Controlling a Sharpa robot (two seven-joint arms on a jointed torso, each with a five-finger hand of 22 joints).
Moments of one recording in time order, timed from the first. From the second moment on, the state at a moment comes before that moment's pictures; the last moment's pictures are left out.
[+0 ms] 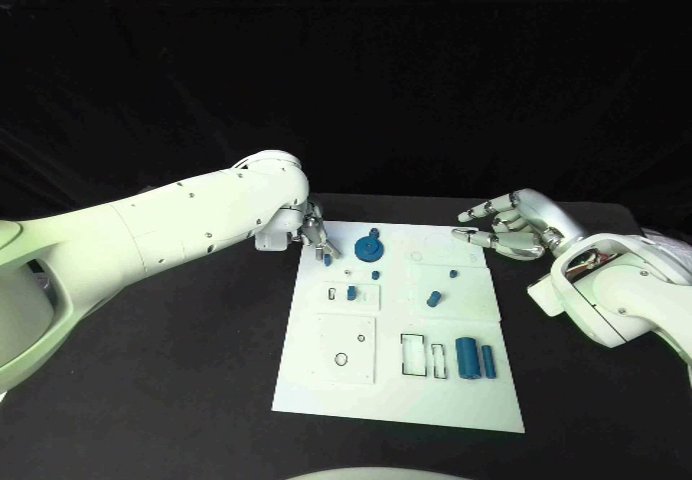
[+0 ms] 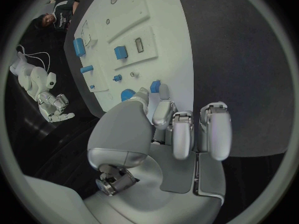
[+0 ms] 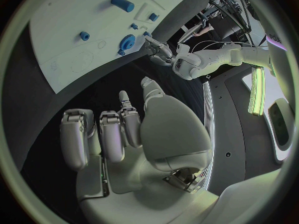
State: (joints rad) left arm 1.36 -0.53 0.00 1.13 -1.10 0.41 -0.70; left_hand 1.14 0.00 0.09 0.28 0.05 0.96 0.04 0.50 0.68 1.37 -0.02 1.20 1.19 1.47 -0.08 1.57 1.31 0.03 1.47 0.03 1.49 1.31; right arm 1.19 -0.97 0.02 1.67 -1.07 -0.49 -0.07; right_hand 1.31 -0.04 -0.02 0.19 0.37 0.98 0.15 0.07 0.09 1.46 0.07 1.39 1.31 1.46 0.00 1.54 1.31 0.03 1.47 0.10 1.48 1.31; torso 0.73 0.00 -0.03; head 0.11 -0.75
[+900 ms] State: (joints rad) left arm 1.36 -0.53 0.00 1.13 -1.07 0.40 -0.70; left_hand 1.35 0.04 0.24 0.15 0.06 0.94 0.04 0.50 0.66 1.37 -0.02 1.20 1.18 1.47 -0.08 1.57 1.31 0.03 1.47 0.03 1.49 1.31; right arm 1.19 -0.97 0.02 1.67 -1.07 -0.49 -0.07; right_hand 1.31 -0.04 -0.02 0.19 0.37 0.98 0.15 0.07 0.09 1.46 0.07 1.39 1.31 1.46 0.00 1.54 1.31 0.03 1.47 0.10 1.48 1.31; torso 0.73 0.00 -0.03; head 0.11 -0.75
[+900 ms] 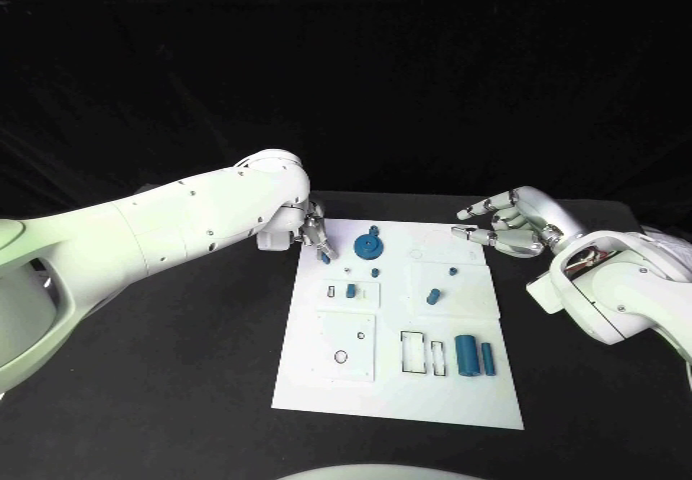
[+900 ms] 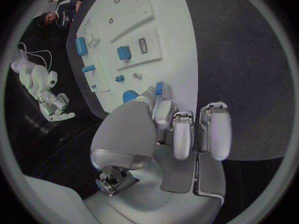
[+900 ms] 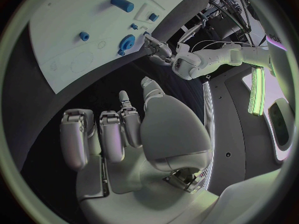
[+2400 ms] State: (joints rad) left arm 1.26 -0.79 -0.01 1.58 -1.11 0.08 -0.67; left_hand 1.33 -0.03 0.36 0.19 0.06 0.94 0.04 0.53 0.67 1.38 -0.03 1.19 1.17 1.47 -0.08 1.57 1.31 0.03 1.47 0.03 1.49 1.31; right arm 1.19 -0.97 0.02 1.66 -1.07 -0.49 -0.07; right_hand 1.31 -0.03 -0.02 0.19 0.37 0.98 0.15 0.07 0.09 1.47 0.07 1.39 1.31 1.46 0.00 1.54 1.31 0.03 1.47 0.10 1.48 1.31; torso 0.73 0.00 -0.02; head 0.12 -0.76
